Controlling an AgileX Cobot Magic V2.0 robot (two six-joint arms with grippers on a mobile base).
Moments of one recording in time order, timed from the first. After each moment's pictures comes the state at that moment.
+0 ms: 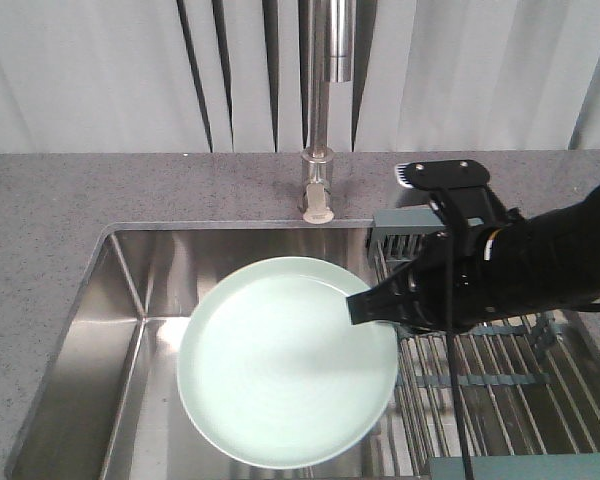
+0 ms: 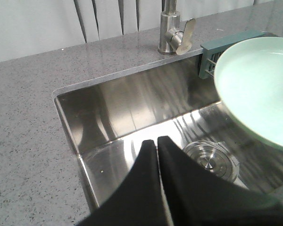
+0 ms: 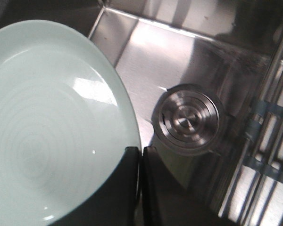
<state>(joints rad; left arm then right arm) 0.00 0.35 -0.49 -0.61 0.71 0.48 0.47 1.34 -1.02 0.36 0.72 -0.09</state>
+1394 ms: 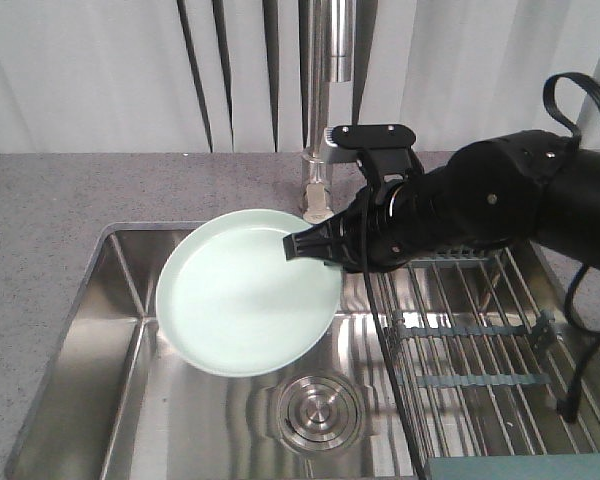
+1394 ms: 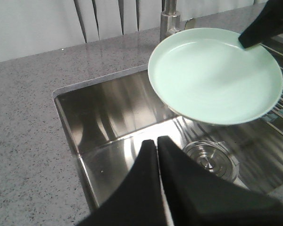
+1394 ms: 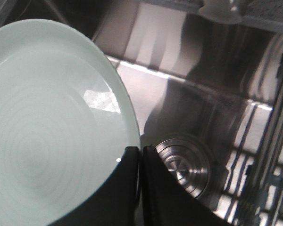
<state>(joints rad) 0.00 0.35 -0.49 -0.61 0.71 0.48 0.51 1.62 -1.27 0.15 0.62 0.13</state>
